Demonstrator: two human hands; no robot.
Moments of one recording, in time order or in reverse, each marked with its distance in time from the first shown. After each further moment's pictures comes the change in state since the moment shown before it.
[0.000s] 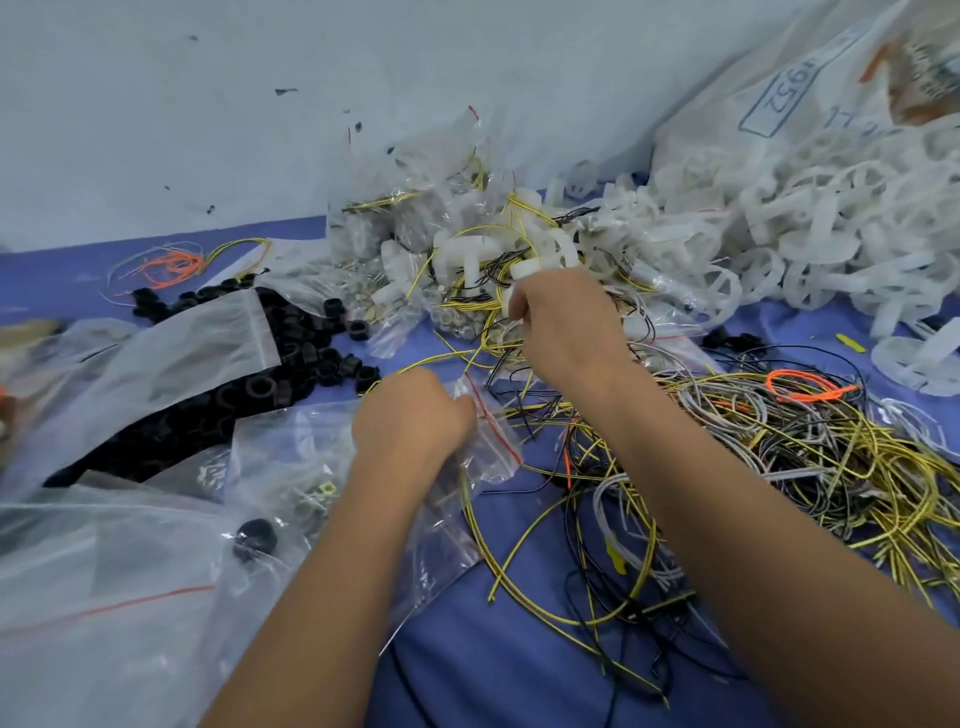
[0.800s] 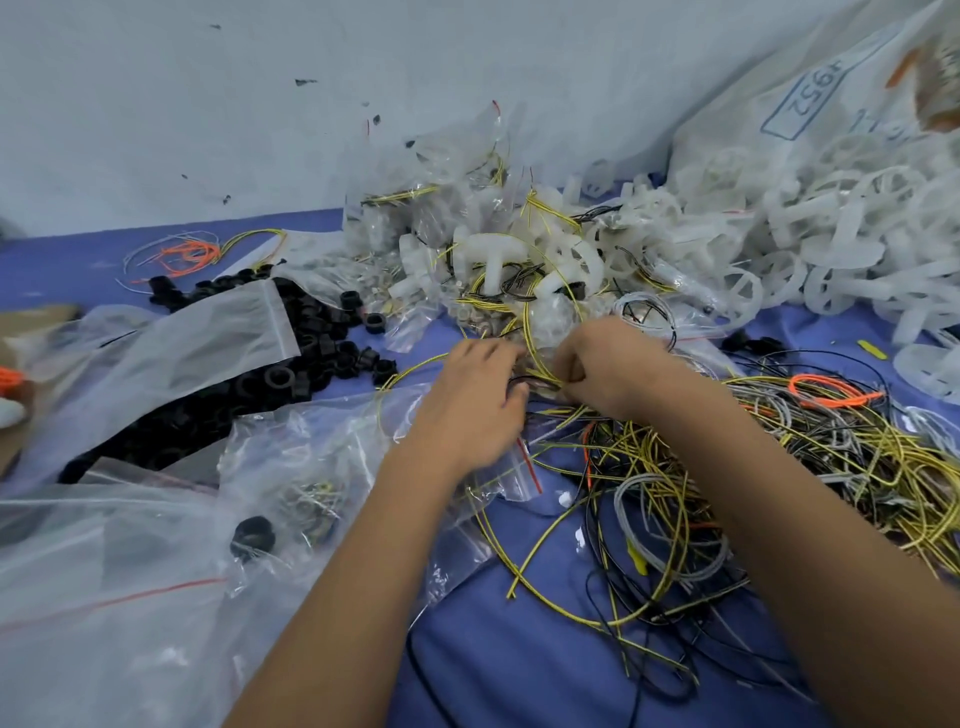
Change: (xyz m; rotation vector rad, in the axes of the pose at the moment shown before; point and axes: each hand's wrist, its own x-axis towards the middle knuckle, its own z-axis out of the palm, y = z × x) left_hand 0.001 0.010 0.007 -0.183 -0.017 0.576; right_hand -0.015 0.029 -0.004 -0.013 -0.481 -0.081
